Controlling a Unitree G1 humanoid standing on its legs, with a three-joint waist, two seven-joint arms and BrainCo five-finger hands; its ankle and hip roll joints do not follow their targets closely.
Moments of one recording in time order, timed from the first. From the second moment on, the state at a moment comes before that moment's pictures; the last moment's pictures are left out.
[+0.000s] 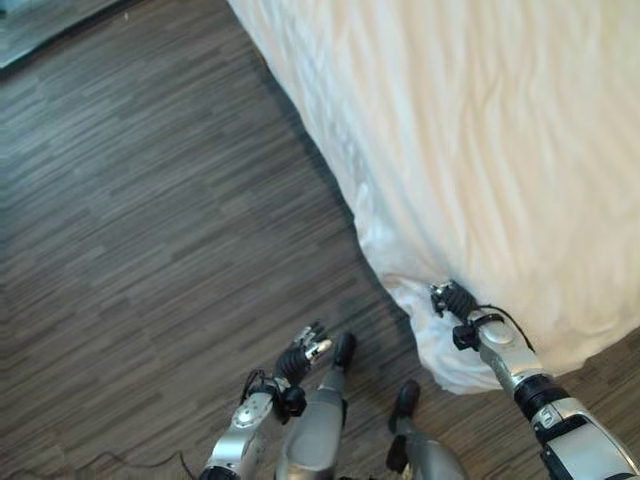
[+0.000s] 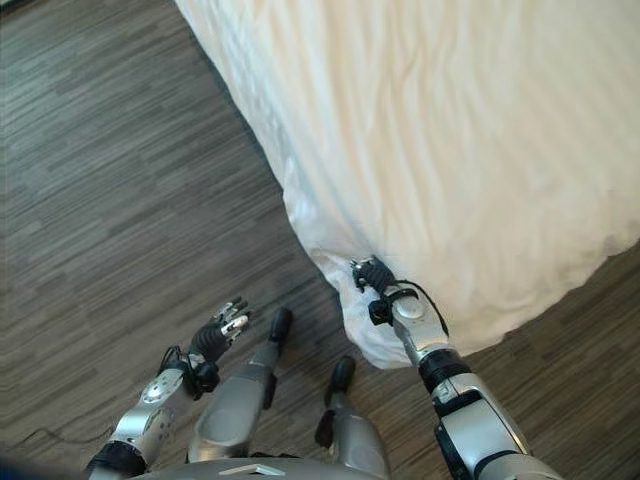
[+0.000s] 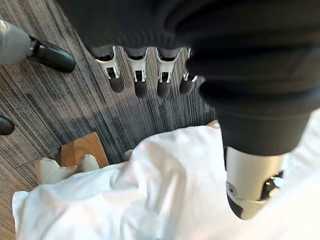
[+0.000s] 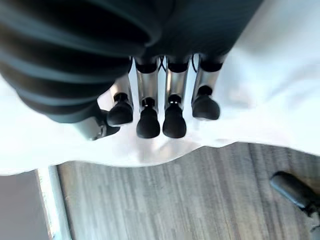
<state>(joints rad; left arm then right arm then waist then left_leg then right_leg) 0.04 0.32 -0.32 0.41 -0.66 -0.09 -0.13 -0.44 -0.33 0.29 0.88 0.37 -0.07 0.10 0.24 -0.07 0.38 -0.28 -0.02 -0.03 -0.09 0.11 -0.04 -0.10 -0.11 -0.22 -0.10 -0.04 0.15</state>
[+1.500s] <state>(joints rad) 0.01 0.32 -0.35 0.37 -0.66 -0.12 -0.09 -0.21 -0.38 0.03 0.31 0.63 -0.19 0.00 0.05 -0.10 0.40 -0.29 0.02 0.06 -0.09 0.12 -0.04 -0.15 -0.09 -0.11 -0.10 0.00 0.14</state>
